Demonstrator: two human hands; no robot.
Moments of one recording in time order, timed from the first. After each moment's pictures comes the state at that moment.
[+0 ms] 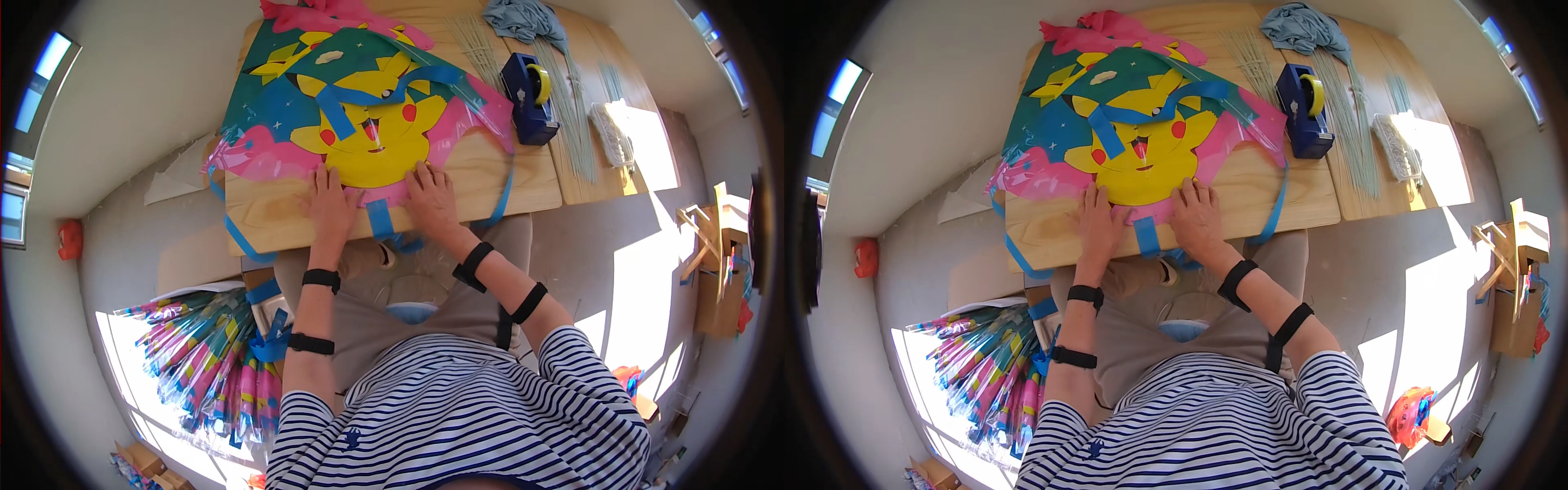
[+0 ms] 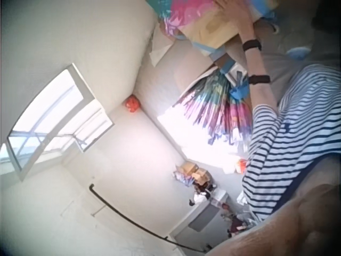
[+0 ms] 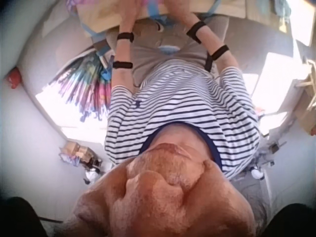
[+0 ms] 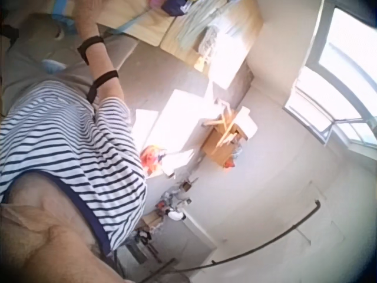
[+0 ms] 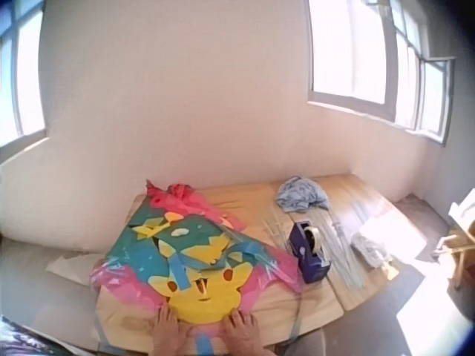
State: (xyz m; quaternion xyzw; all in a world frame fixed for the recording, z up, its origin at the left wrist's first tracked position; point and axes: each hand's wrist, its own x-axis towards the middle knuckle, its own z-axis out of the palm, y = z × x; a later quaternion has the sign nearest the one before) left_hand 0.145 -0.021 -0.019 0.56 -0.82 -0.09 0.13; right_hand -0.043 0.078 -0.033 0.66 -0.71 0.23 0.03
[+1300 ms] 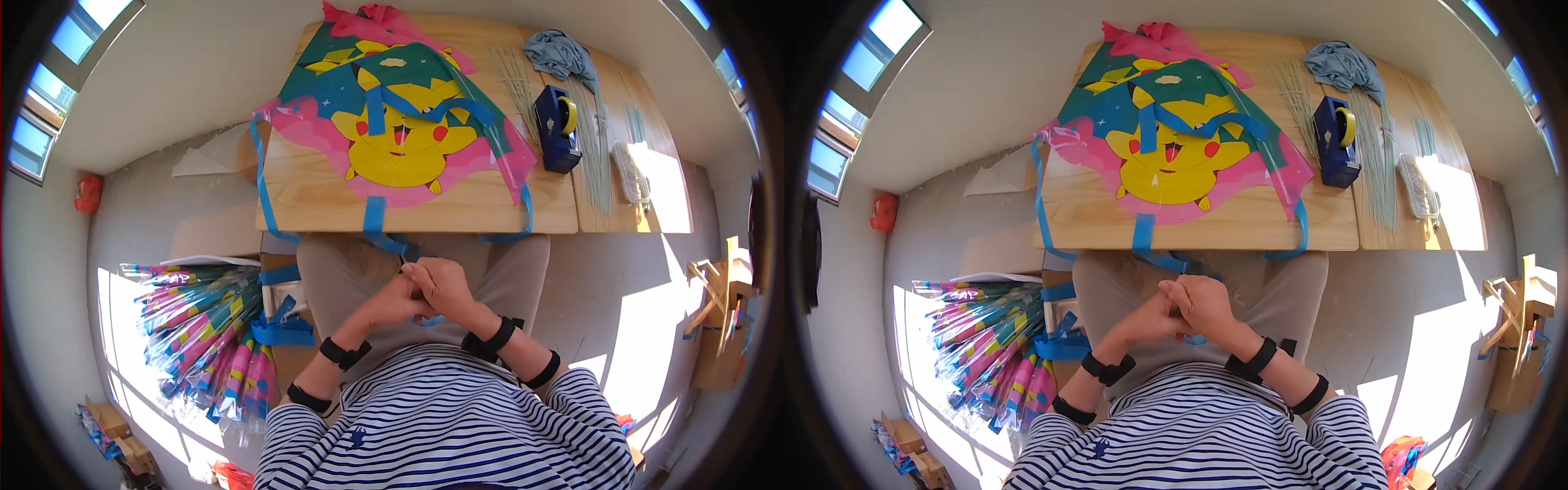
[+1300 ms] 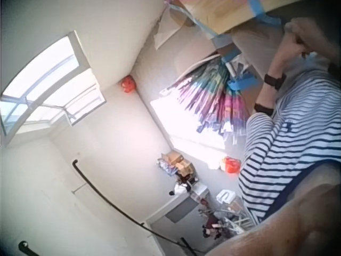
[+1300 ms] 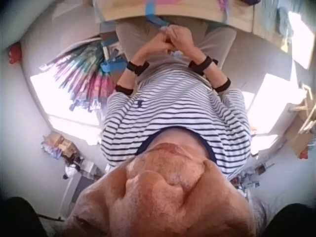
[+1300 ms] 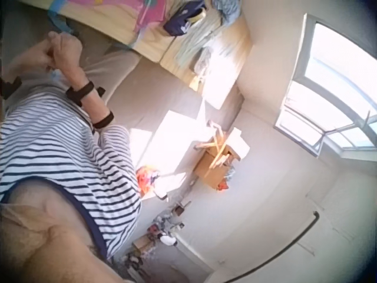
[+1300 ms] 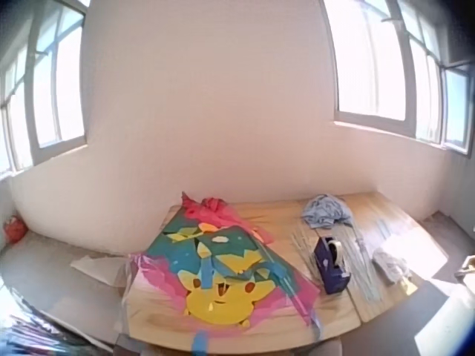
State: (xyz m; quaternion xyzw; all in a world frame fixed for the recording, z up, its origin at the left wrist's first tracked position) left_hand 0.174 0.135 0.051 0.31 -0.58 -0.75 0.05; right_hand 0.027 0.180 0.043 0.59 -0.61 0.39 -0.36
